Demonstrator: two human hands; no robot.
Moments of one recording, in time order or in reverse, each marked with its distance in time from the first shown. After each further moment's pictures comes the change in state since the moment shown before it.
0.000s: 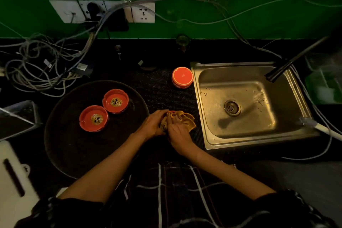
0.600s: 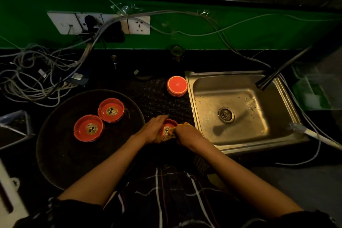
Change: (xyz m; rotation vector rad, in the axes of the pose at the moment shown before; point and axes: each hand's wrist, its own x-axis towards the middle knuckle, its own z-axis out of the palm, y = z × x) left_hand 0.016 0.009 -0.005 0.209 -0.131 0.030; right_hand -0.004 0.012 -0.089 -0.173 -0.265 0.044
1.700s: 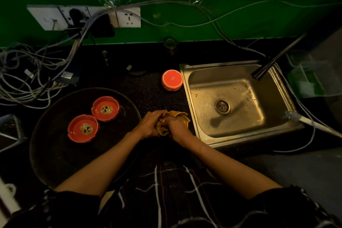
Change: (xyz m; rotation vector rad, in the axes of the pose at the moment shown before) left_hand 0.011 -0.012 0.005 -0.103 0.099 0.105; right_hand 0.031 -0.008 0.032 0.276 0.197 -0.031
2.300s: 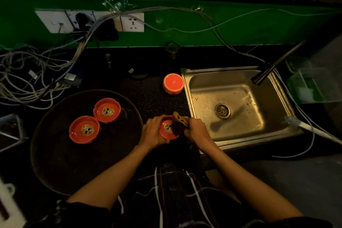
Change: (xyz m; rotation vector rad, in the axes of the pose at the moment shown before) left_hand -0.018 0.024 0.027 -0.016 0.182 -0.224; right_hand -0.043 0.023 -0.042 0.137 0.131 0.317
